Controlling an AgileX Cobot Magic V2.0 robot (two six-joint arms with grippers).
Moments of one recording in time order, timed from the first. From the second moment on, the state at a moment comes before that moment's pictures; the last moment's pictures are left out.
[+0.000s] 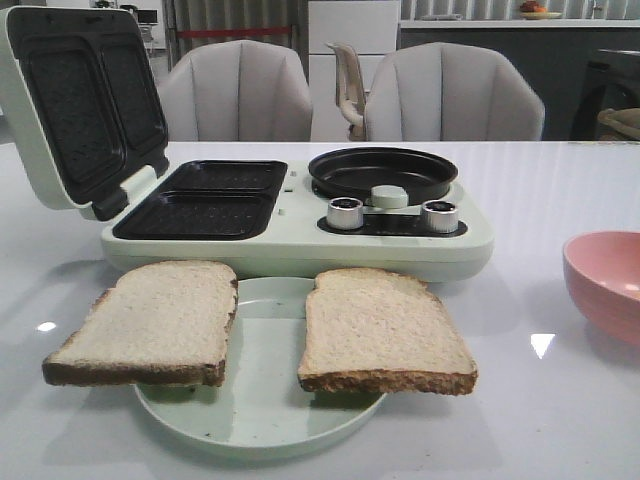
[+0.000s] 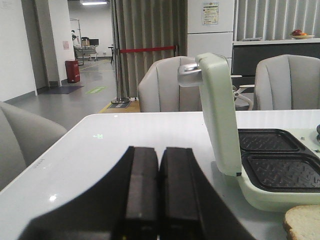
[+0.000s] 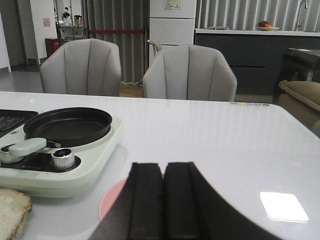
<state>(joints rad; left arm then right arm) -0.01 0.00 0.00 -0.09 -0.01 0.10 0.00 -0.01 0.03 0.06 -0.01 -0.07</state>
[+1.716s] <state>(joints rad) -0.01 0.40 -0.65 -0.09 0.58 0.10 0.00 0.46 -0.62 0.07 0.59 -0.07</state>
